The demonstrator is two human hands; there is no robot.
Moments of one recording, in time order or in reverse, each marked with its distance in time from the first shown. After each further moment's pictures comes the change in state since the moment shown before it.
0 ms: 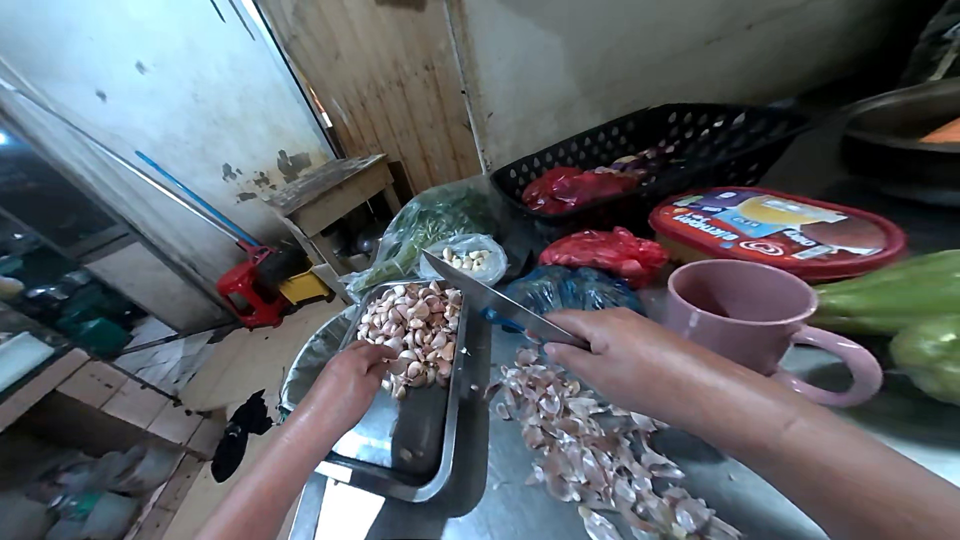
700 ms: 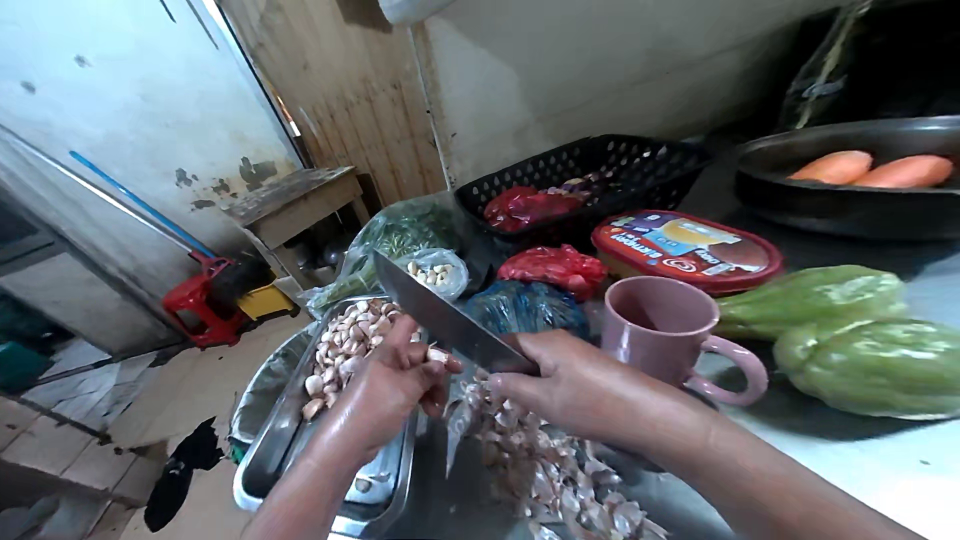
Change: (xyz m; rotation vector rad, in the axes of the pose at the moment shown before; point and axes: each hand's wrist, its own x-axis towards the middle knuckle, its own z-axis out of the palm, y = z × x) left_hand 0.001 0.087 0.024 -0.974 -0.185 0.145; right_hand -0.008 -0.007 -0.003 0.237 -0.102 -0.065
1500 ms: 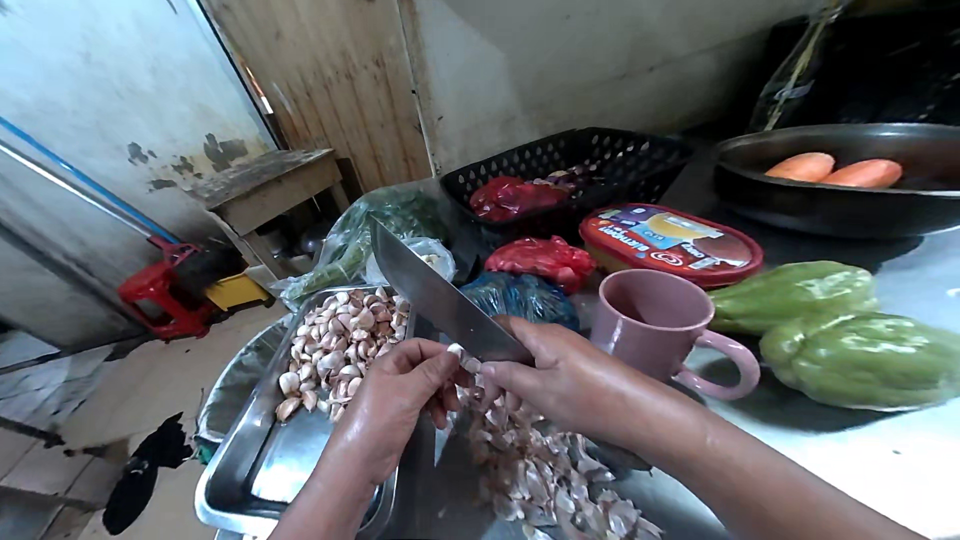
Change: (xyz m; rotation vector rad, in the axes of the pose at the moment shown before) left_hand 0.005 -0.028 0.017 -0.316 0.020 0.015; right_hand 0.006 0.008 0.009 0.107 0.072 -0.023
